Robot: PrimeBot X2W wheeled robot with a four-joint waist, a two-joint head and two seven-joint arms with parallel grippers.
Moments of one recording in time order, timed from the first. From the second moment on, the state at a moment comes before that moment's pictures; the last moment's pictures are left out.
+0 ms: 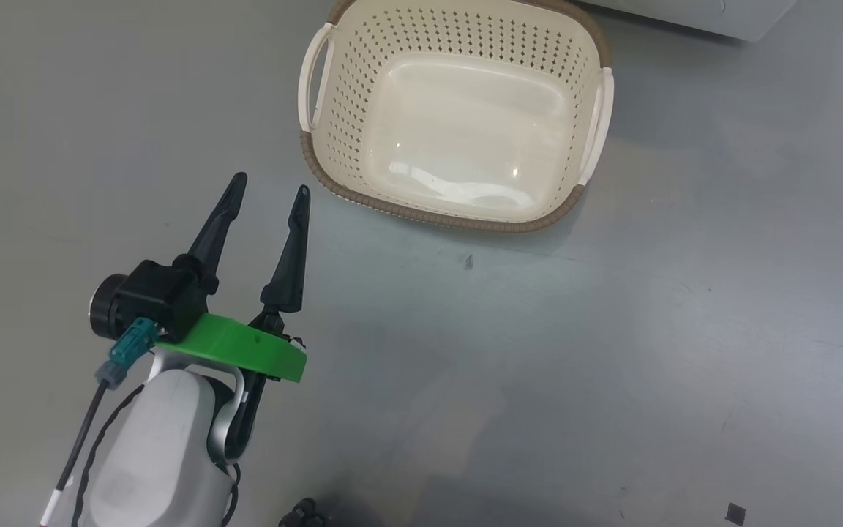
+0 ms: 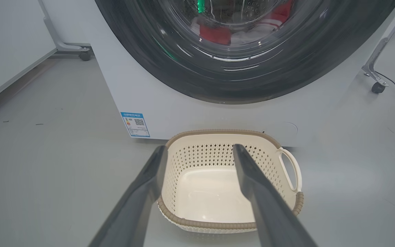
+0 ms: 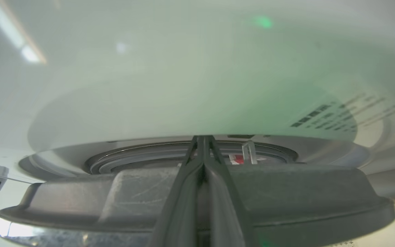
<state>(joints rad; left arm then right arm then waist) -0.39 0.03 -0.28 0.23 -0.38 -0.10 -0.25 -1.25 -0.11 -0.17 0.46 1.20 -0.13 0.50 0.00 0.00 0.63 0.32</state>
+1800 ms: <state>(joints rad) -0.35 0.03 -0.28 0.29 -0.37 -0.11 -0.25 -1.04 -0.08 -0.15 0.63 1.33 -0.12 0.68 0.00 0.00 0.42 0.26</state>
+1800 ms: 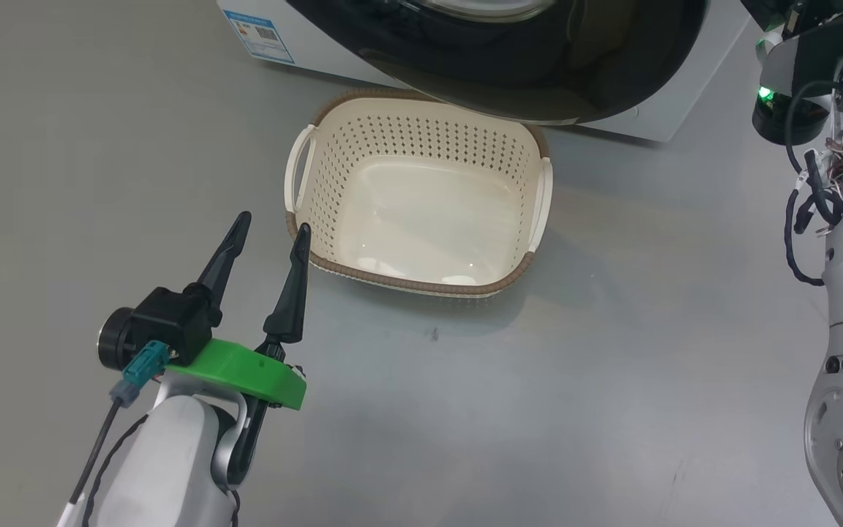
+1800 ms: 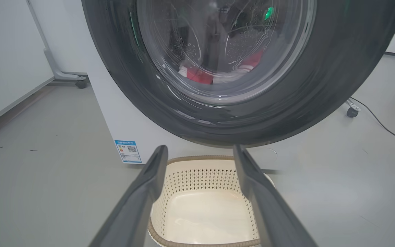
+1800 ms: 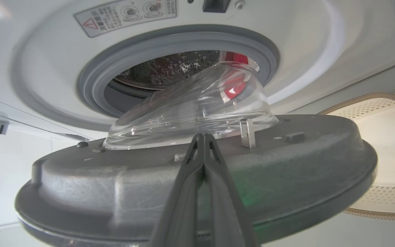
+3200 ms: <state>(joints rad) -0.26 0.03 -0.21 0.31 -0.34 -0.10 -0.25 -0.68 -0.26 0.16 0.33 0.77 0.12 0.22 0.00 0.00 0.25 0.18</state>
